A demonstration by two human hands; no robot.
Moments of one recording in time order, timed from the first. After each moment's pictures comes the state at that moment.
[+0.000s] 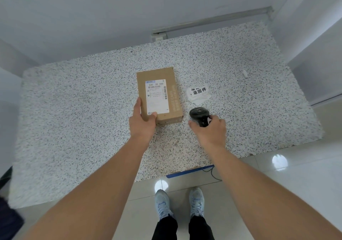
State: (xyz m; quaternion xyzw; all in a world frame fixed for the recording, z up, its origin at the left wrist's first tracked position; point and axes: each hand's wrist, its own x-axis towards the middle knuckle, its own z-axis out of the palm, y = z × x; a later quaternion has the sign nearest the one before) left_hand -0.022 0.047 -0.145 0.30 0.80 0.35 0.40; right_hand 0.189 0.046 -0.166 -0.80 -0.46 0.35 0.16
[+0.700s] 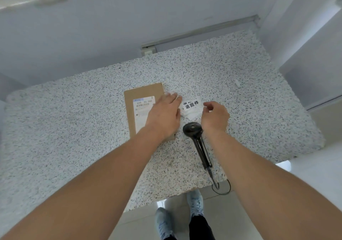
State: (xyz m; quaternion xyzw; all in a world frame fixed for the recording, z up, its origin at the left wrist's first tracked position) left_hand 0.043 0.141 -0.118 0.77 0.61 0.04 0.17; right_hand 0.210 0.149 -0.163 -0.81 -0.43 0.29 0.27
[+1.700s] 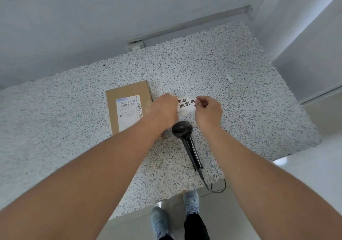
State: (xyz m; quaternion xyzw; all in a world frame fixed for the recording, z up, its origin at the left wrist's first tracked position) left_hand 0.092 0.177 -0.120 0.75 0.63 -0.10 0.18; right_hand 0.230 0.165 -0.189 -0.77 -0.39 0.36 0.36
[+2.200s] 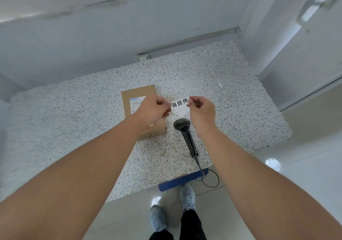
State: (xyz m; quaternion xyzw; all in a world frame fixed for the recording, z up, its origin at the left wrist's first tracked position) left_hand 0.036 0.125 -0.057 0.49 0.68 0.22 0.51; right_hand 0.207 0.110 -0.087 -0.72 -0.39 0.41 0.41
